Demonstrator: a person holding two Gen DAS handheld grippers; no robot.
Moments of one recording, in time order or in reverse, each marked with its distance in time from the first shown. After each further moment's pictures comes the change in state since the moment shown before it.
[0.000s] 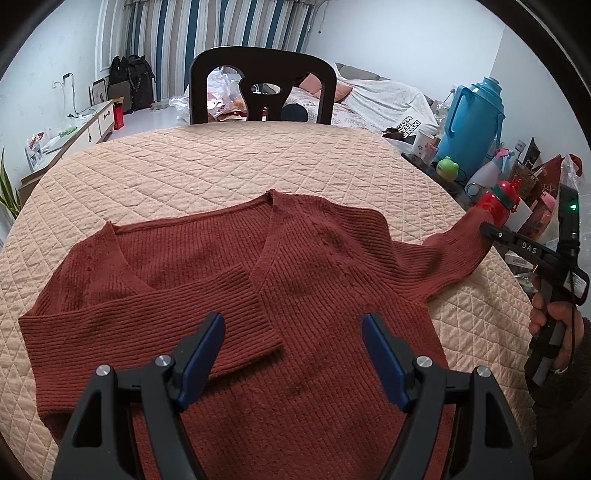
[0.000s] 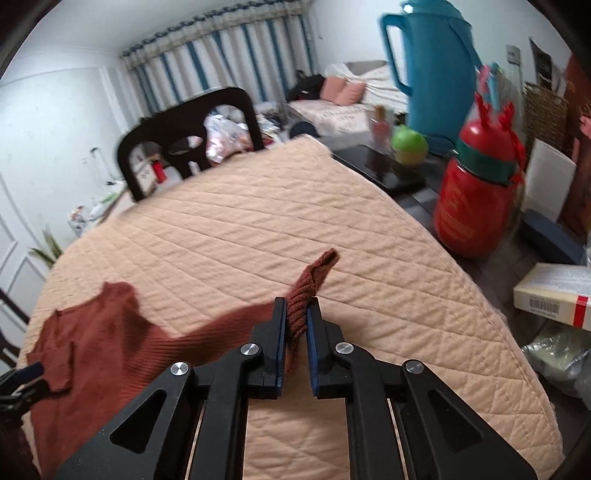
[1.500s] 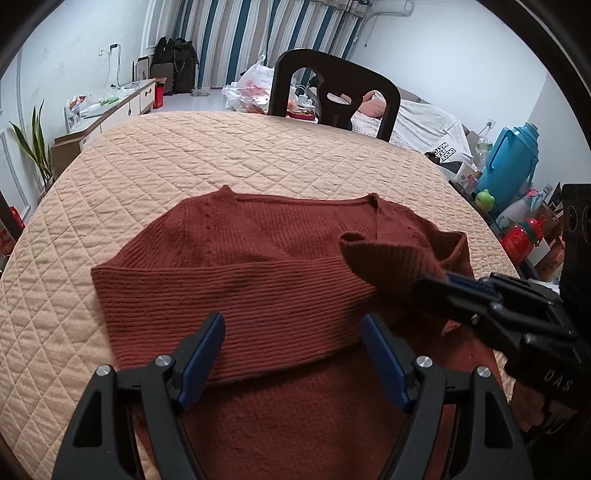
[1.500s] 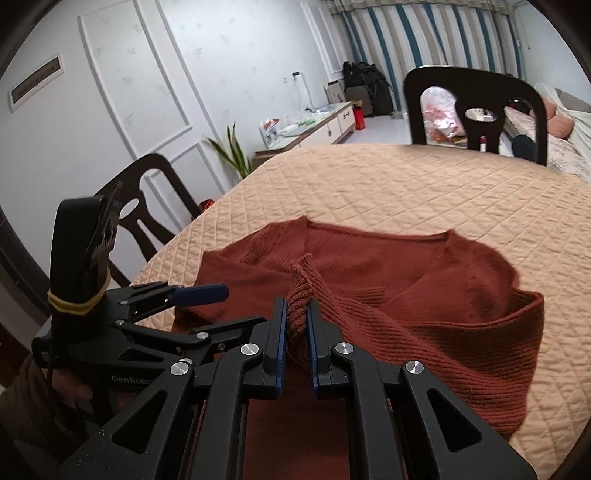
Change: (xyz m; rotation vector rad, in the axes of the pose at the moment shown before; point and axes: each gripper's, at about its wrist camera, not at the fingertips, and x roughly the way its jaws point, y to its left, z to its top) left arm -0.026 0.099 -0.029 -0.158 -0.025 0.051; right arm 0.011 0.263 -0.076 -0.442 0.187 0.617
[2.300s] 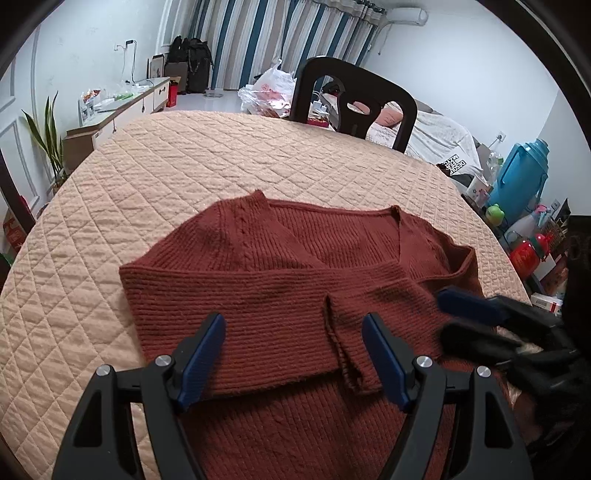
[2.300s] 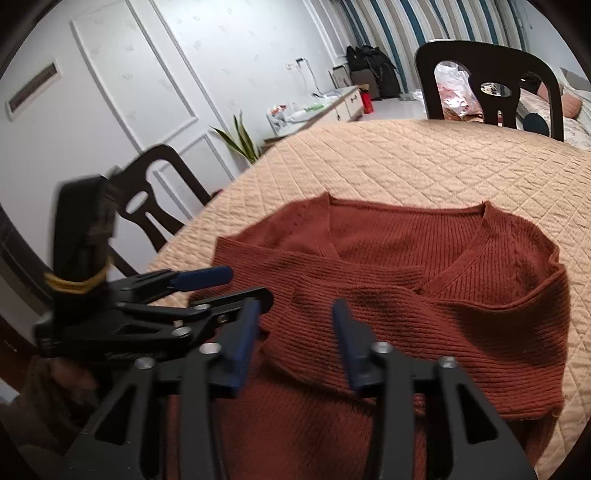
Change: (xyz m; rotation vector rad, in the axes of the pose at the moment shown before) left arm -0.004 0.022 0.002 -0.041 -0.027 0.024; right arm 0.002 0.004 -0.003 0.055 0.014 0.072
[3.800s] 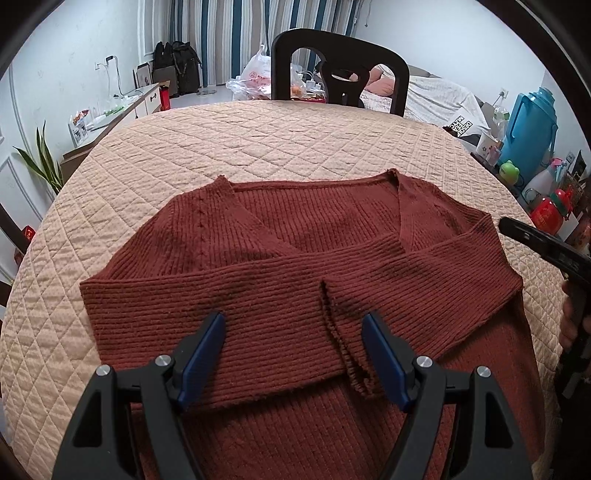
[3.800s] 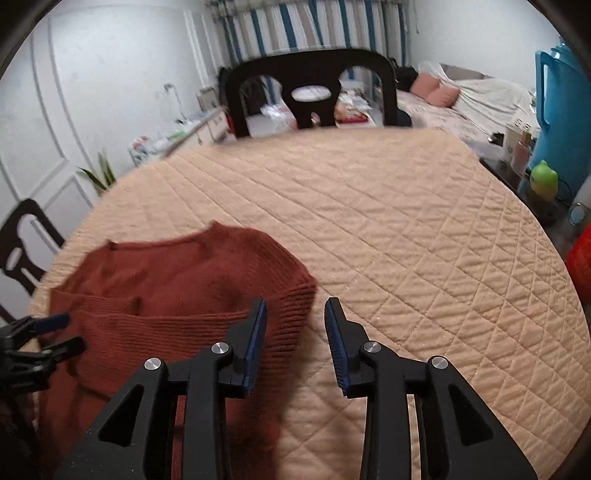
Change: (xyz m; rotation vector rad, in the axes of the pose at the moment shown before) left arm 0.030 -0.036 -0.003 0.122 0.072 0.098; right arm -0.066 -0.125 -0.014 0.158 -0.082 -0.484
